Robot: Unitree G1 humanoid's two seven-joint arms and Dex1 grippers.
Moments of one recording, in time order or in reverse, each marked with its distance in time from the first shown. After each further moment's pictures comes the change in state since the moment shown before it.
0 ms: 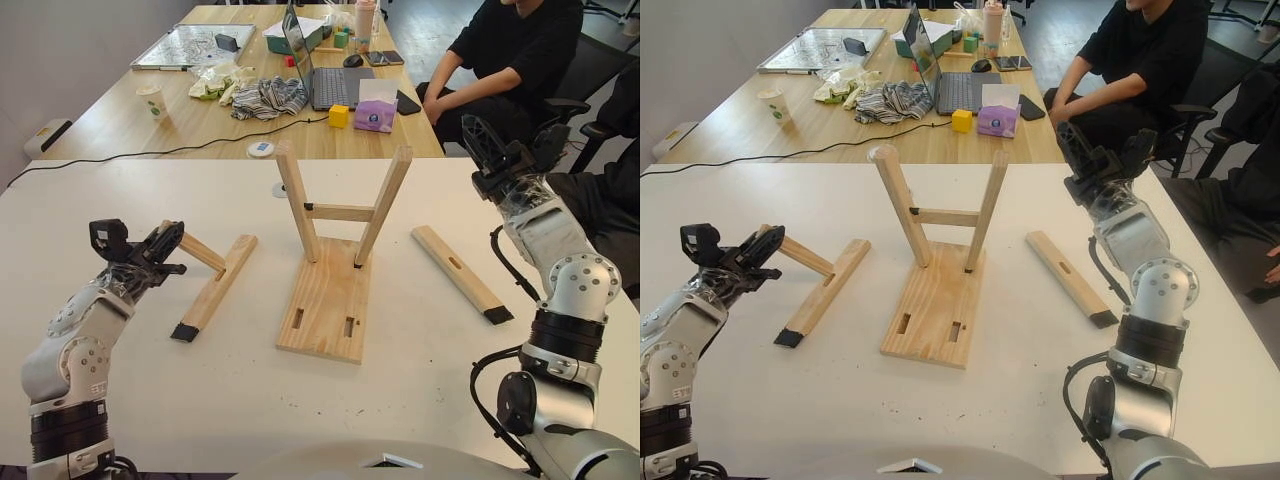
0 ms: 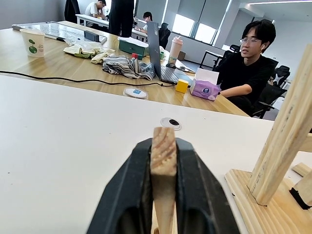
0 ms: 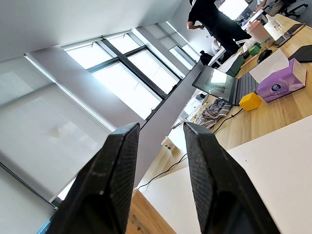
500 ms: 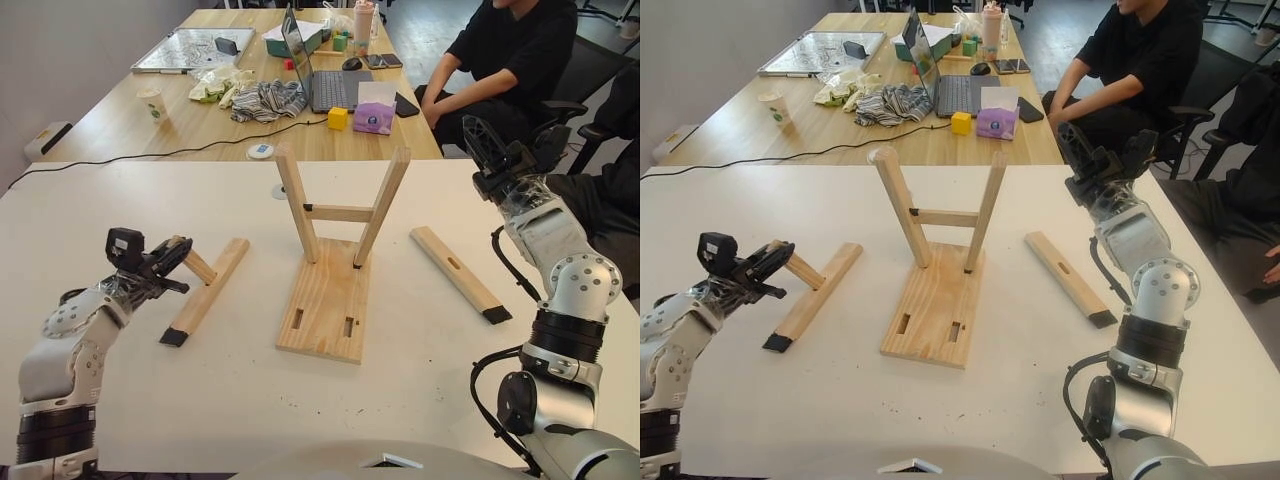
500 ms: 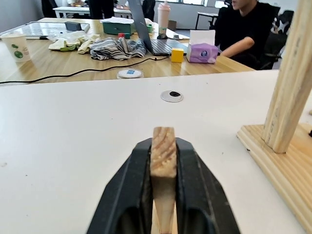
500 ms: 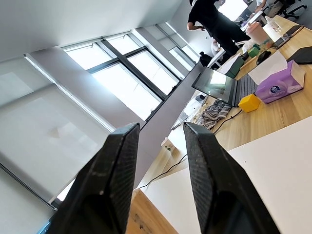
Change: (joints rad) left arm 0.046 0.155 -0.146 0.026 0.225 -0.069 -0.143; right arm 0.000 0.000 -0.005 0.004 -0.002 0.006 0.000
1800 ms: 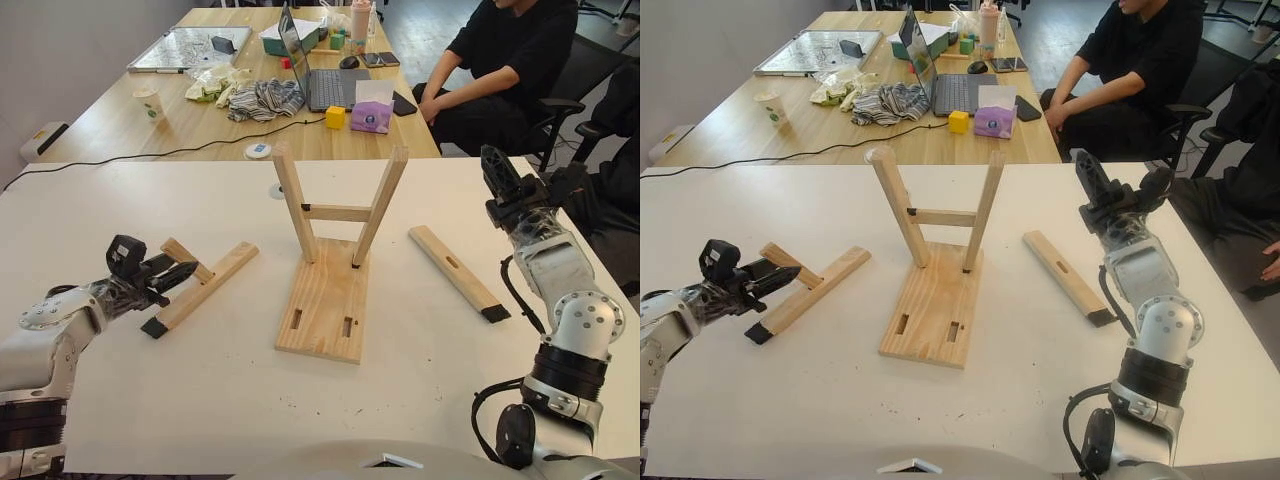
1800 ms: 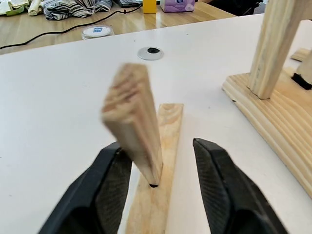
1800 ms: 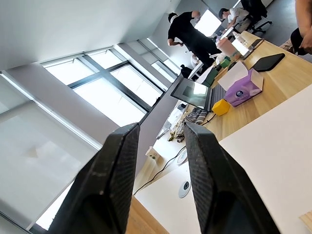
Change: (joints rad) left arm 0.018 0.128 -0.002 0.087 -0.018 0.077 -0.224; right arm 0.182 0.043 -0.052 -0.145 0.002 -0.053 -0.048
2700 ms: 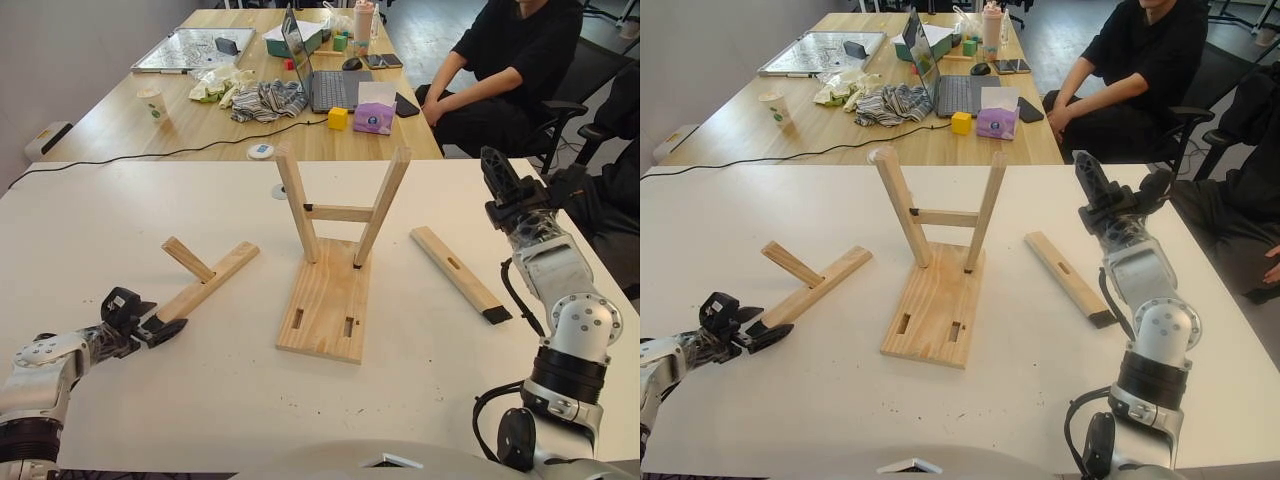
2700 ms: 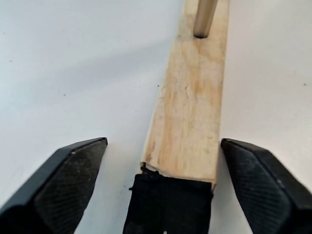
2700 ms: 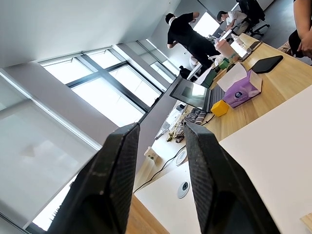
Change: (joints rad) left arm 0.042 -0.017 -0.050 0.386 0.225 -0.288 -0.109; right arm 0.004 -0.004 0.034 0.001 -0.012 -0.020 0.010
